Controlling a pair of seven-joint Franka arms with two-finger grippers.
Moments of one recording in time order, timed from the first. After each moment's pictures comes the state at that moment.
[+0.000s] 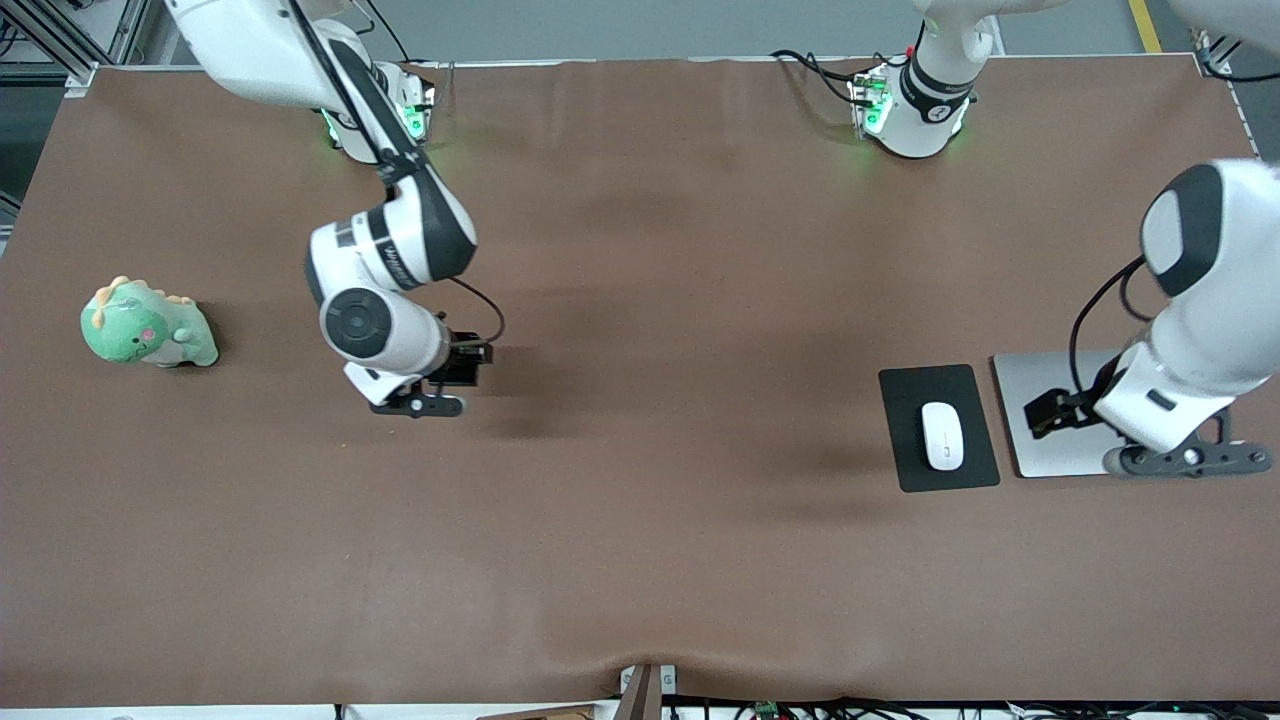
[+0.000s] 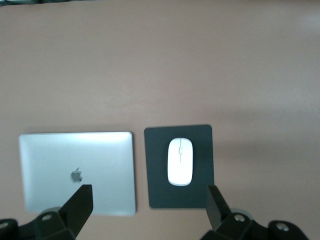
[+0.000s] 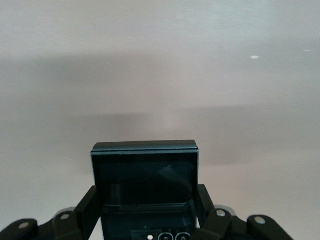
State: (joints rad) left arm 0.07 0.30 -0.18 -1.50 0.16 1.86 -0.14; right arm 0.39 0.37 -0.04 -1.92 0.09 2.04 0.33
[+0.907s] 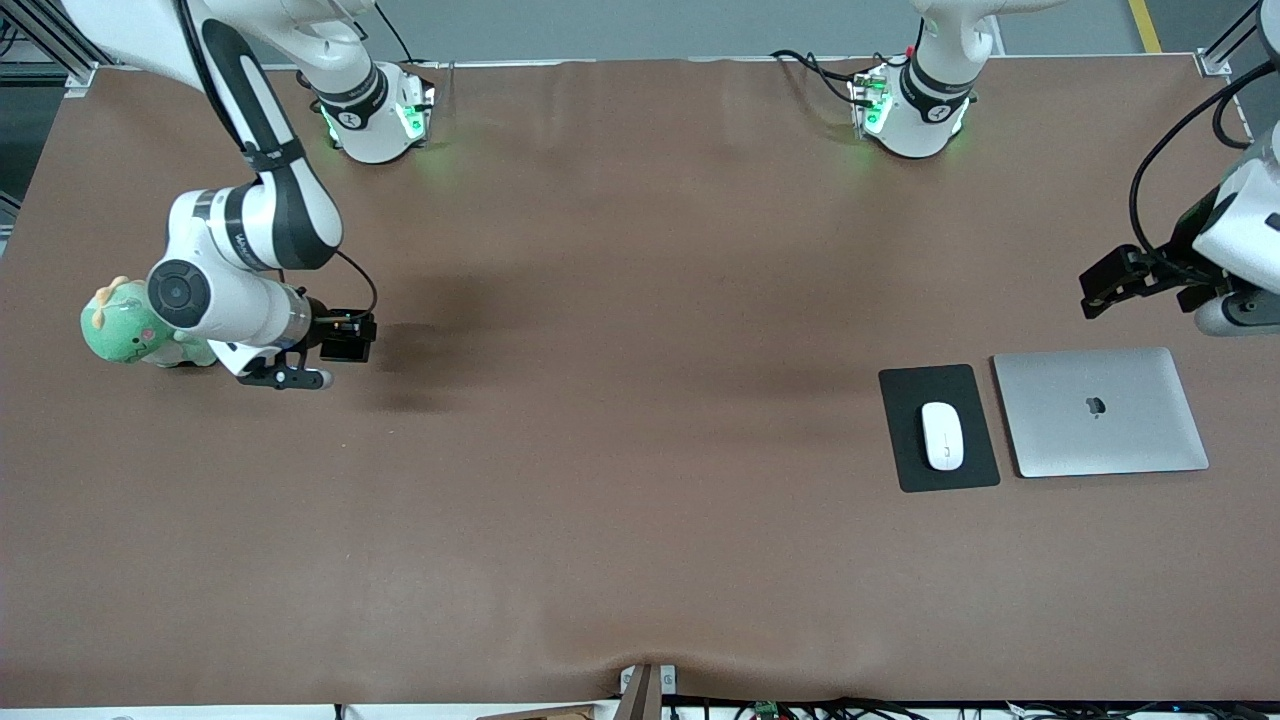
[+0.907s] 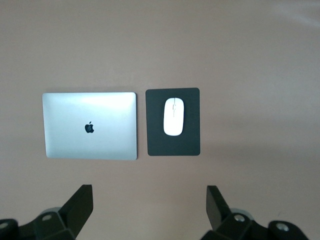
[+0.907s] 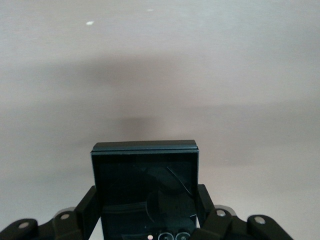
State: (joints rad) left arm 0.07 0.07 -0.18 -1.48 0.08 1.60 -0.14; right arm 0.10 0.20 -0.05 -2.22 0.07 2.16 0.10
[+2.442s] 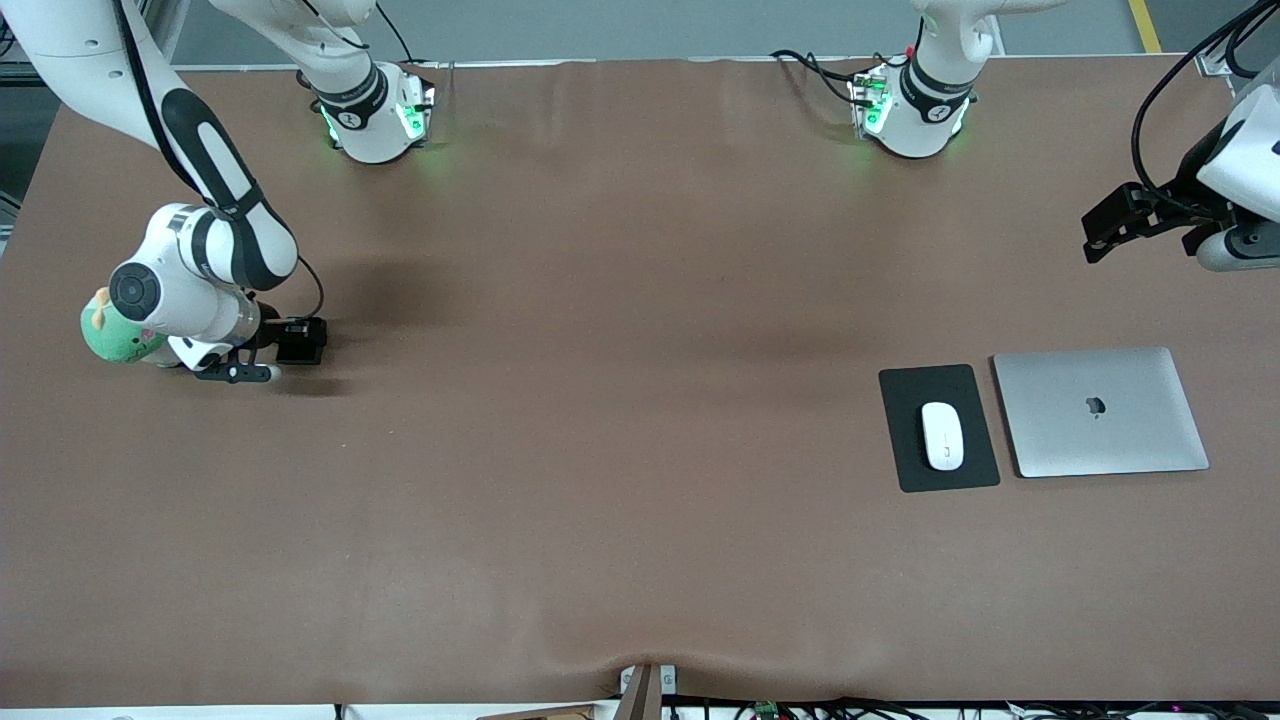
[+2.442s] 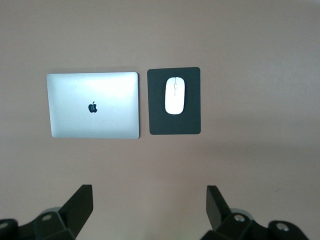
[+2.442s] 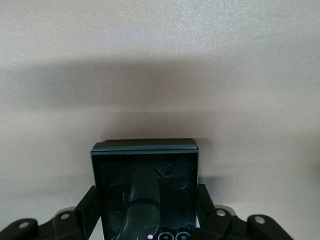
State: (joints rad) left arm 0.05 -0.01 -0.17 -1.53 0.07 1.52 -0.14; right arm -0.14 0.34 -0.04 -2.37 0.03 2.49 -0.14
